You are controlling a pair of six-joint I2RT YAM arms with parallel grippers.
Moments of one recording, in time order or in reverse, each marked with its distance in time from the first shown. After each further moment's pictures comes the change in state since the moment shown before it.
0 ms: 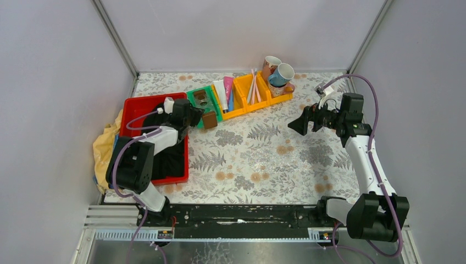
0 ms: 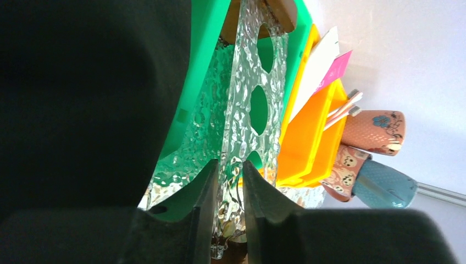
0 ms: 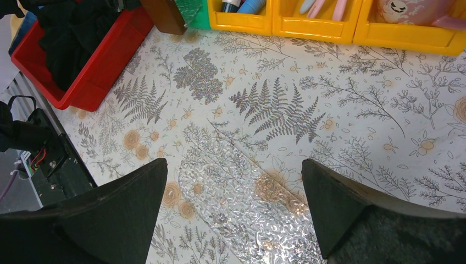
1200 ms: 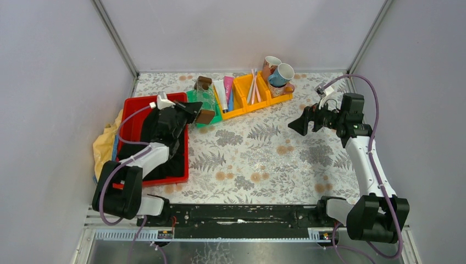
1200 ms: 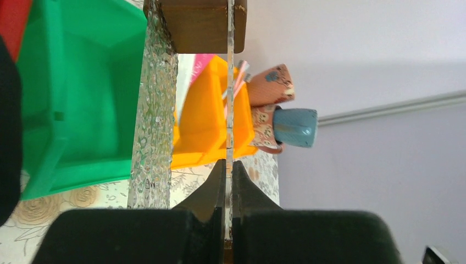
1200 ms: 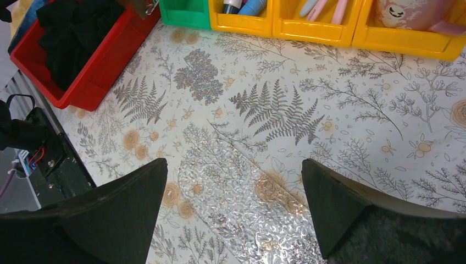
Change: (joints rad) left arm 0.020 -0.245 -0.219 0.402 0.135 0.159; right arm 0.000 -0.010 0.000 0.000 -0.001 -0.005
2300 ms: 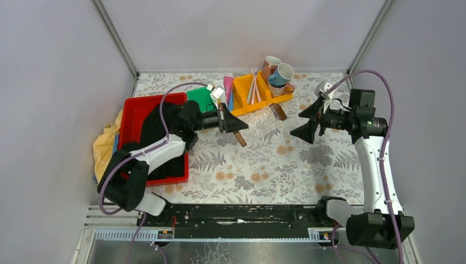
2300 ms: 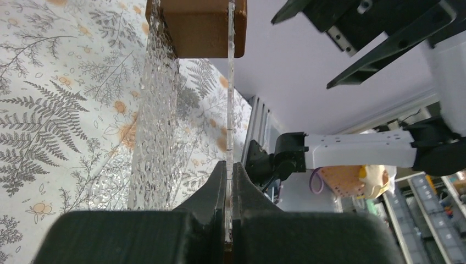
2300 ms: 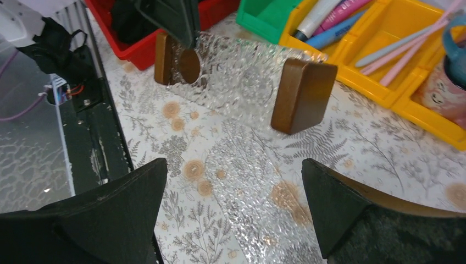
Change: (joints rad) left arm -0.251 0.093 0.161 0.150 0.841 0.244; right arm -0.001 -0.046 0.238 -0.456 -0.251 -0.428
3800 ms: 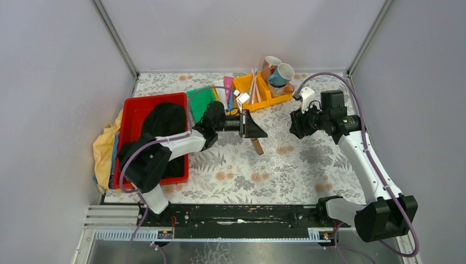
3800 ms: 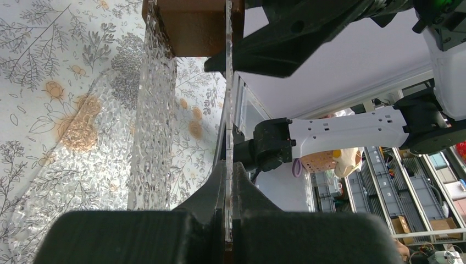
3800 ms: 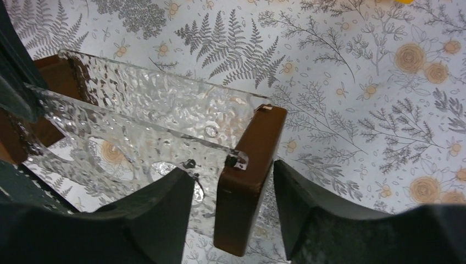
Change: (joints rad) left arm -0.179 0.232 0.167 -0.028 0.018 -0.038; right arm 0.252 0.067 -0.080 0.132 0.747 0.242
